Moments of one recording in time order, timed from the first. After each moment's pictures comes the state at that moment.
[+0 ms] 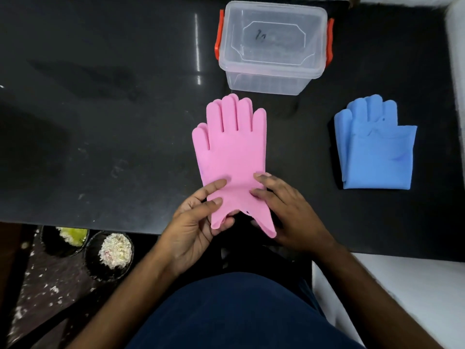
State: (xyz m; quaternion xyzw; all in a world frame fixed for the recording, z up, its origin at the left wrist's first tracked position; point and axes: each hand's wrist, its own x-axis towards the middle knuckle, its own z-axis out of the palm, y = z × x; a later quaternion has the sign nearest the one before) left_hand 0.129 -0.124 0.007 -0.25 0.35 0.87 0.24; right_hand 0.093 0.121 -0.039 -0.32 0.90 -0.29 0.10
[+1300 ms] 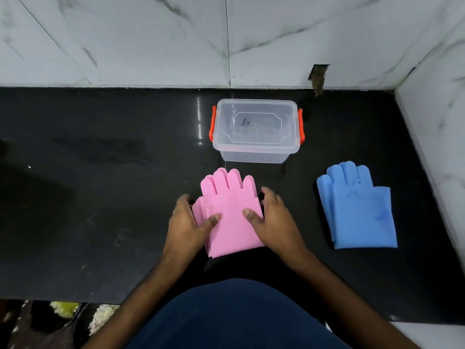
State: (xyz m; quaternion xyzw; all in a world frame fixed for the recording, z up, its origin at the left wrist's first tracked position) left_hand 0.024 -0.139 -0.001 -0.21 0.88 0.42 0.09; right_hand -0.006 0.071 -0.011 0.04 0.92 -0.35 0.16
